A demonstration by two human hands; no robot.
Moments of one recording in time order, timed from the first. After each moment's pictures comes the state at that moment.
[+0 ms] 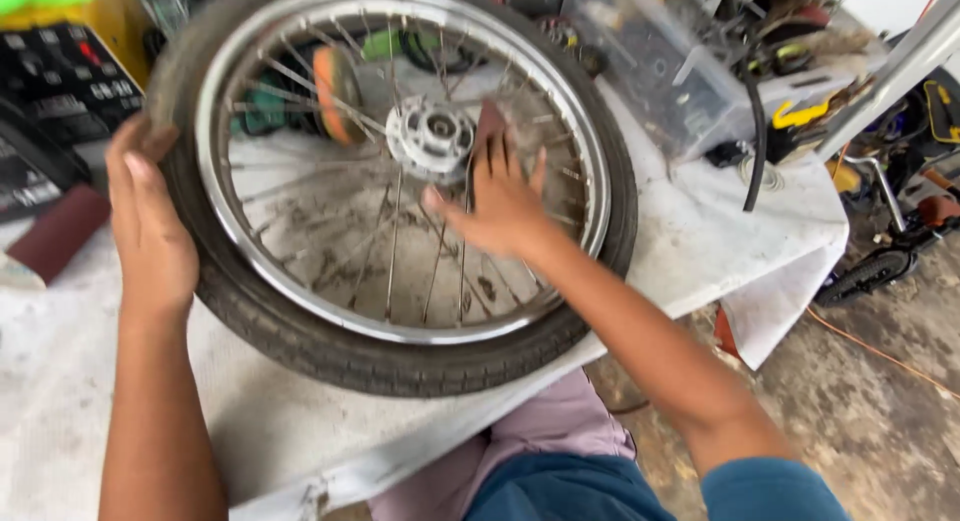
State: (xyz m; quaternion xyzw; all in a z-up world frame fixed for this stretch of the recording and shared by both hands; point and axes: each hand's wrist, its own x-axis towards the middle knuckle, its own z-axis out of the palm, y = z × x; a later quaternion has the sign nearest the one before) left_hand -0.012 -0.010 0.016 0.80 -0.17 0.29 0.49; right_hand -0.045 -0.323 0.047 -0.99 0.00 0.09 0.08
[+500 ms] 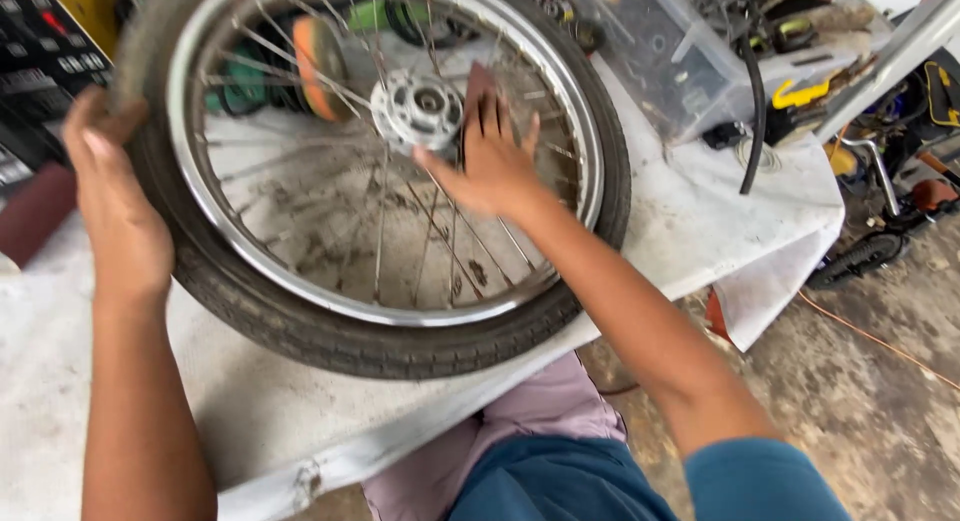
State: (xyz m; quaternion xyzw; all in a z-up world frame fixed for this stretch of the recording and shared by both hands) left_hand -0.015 -0.008 0.007 0.80 -0.19 0.30 0.48; right_hand -0.029 -0.331 0.044 -0.99 0.02 0.09 0.10
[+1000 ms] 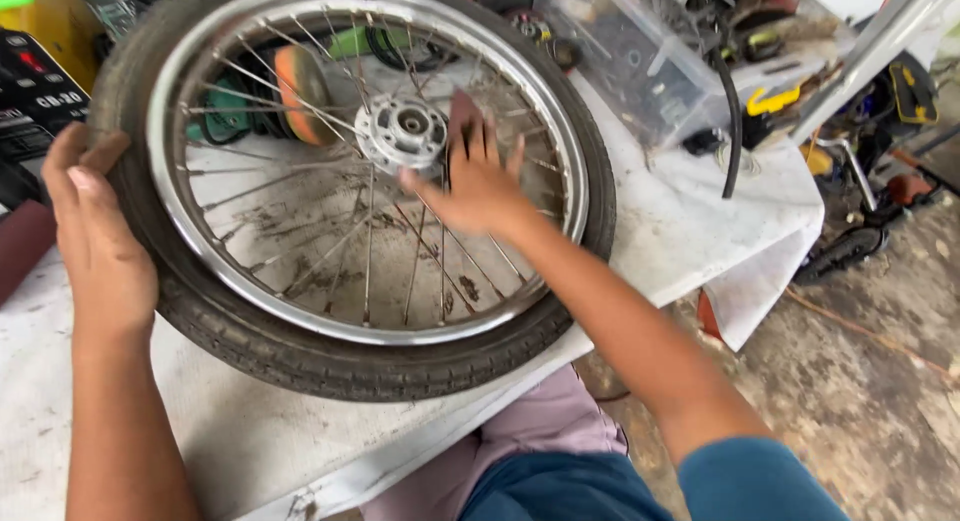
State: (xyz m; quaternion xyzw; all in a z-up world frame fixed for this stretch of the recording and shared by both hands) left_hand -0.006 0.000 0.000 0.81 -0.20 0.32 0.44; right_hand -0.023 -0.330 0.046 -0.98 0.02 0.14 0.14
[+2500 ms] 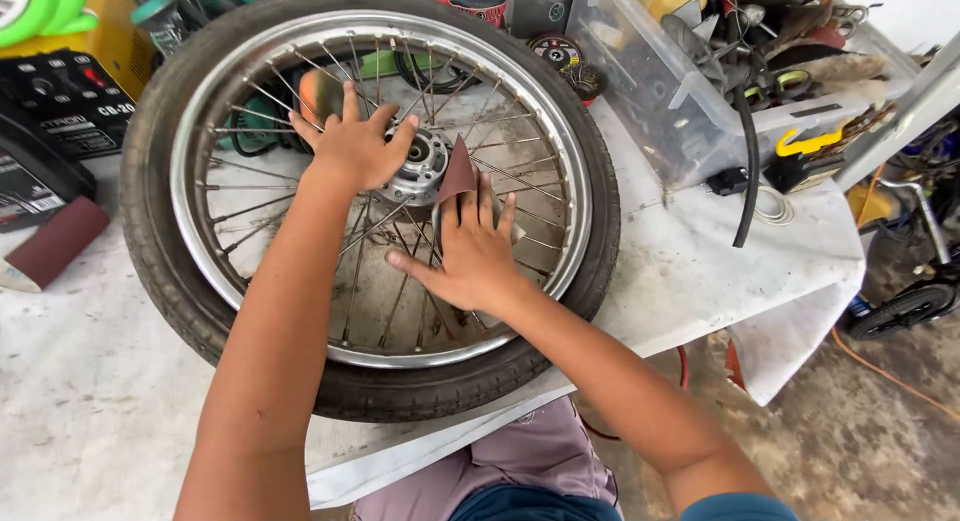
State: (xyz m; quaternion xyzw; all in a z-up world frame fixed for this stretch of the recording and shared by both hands) left_hand 0.097 -0.206 0.042 0.99 -0.09 -0.07 0.13; right_hand -0.042 -0.339 0.020 -0.99 -0.06 0.08 0.11
